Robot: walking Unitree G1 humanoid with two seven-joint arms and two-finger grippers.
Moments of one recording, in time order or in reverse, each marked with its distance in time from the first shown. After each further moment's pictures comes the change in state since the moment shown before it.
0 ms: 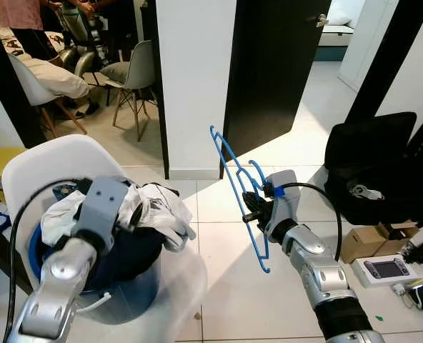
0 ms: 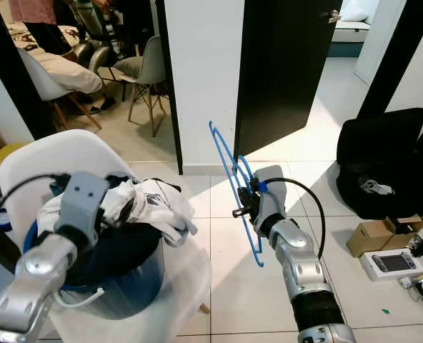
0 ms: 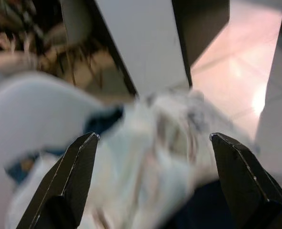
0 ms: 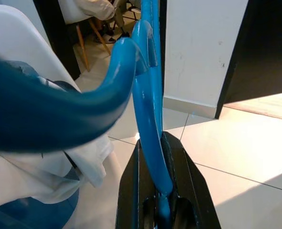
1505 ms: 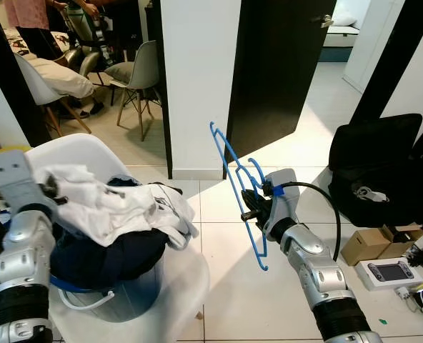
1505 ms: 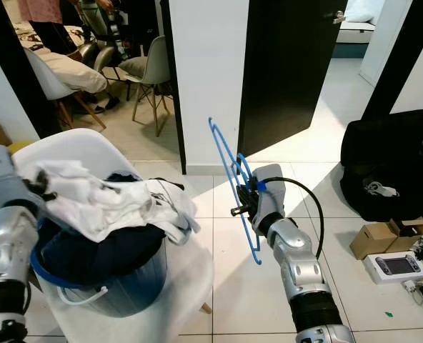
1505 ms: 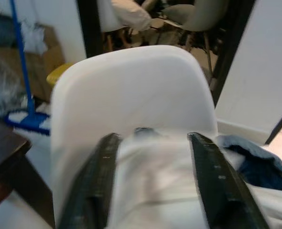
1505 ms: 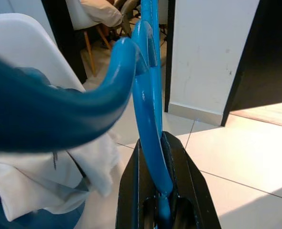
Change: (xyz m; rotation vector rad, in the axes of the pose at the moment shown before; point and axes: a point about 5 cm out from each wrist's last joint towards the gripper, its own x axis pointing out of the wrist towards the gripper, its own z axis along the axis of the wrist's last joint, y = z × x) left arm 0.040 0.096 -0.006 -0.377 0.025 0.529; right arm 0.001 0.005 0.004 -0.001 -0.027 -0.004
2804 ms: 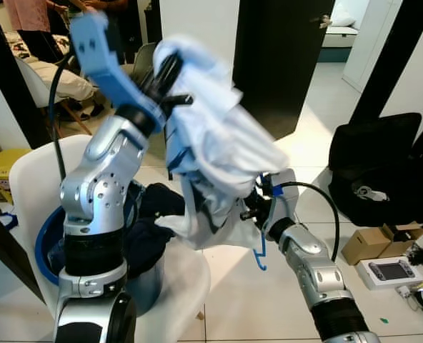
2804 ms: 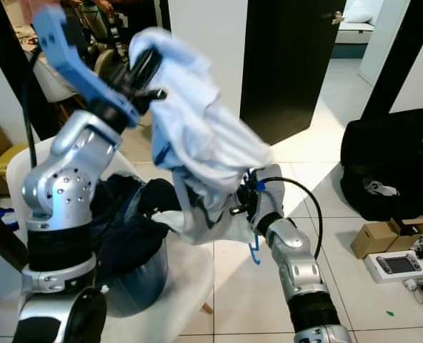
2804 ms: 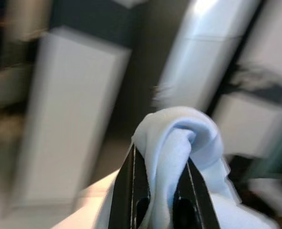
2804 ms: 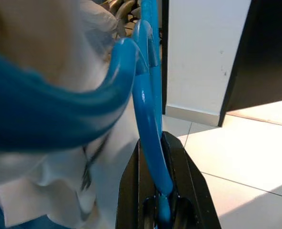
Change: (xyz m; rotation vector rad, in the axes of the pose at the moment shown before) left arm -0.043 -0.115 0.124 -0.445 -0.238 -0.564; right arm 0.001 0.002 0.000 0.009 -0.005 -0.015
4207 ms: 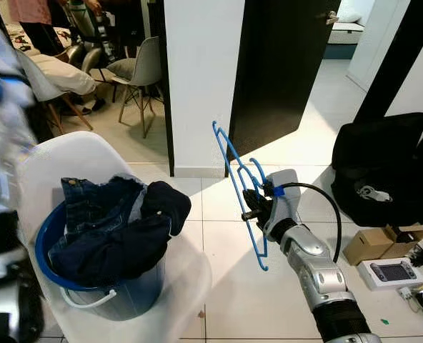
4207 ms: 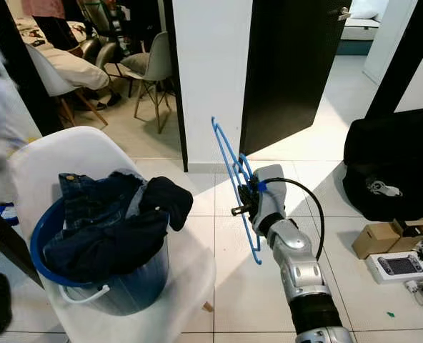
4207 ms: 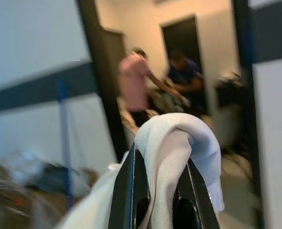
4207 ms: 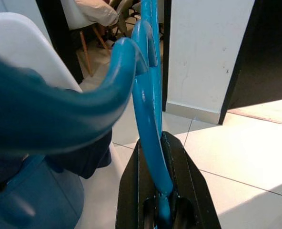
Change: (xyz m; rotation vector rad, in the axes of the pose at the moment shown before) left arm 0.004 0.070 0.080 0.720 -0.204 0.408; right arm -0.002 -0.001 0.000 -0.006 -0.003 -0.007
